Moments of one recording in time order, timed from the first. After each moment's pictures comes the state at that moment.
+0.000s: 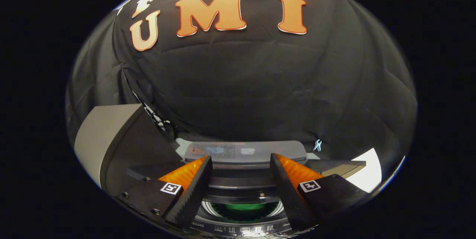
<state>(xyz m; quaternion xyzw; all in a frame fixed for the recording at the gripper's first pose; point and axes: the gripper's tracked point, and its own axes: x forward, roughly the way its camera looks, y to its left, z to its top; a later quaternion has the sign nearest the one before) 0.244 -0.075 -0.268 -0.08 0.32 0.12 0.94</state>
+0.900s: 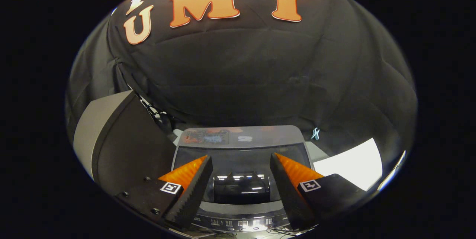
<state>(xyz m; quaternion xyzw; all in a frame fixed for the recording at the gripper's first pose) 0.243 -0.090 -0.275 -0.06 0.34 0.11 0.93</state>
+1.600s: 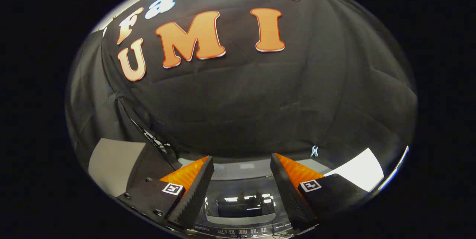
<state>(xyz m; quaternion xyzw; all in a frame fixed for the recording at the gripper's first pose) 0.264 -0.112 -0.133 -0.01 0.23 0.10 0.97</state>
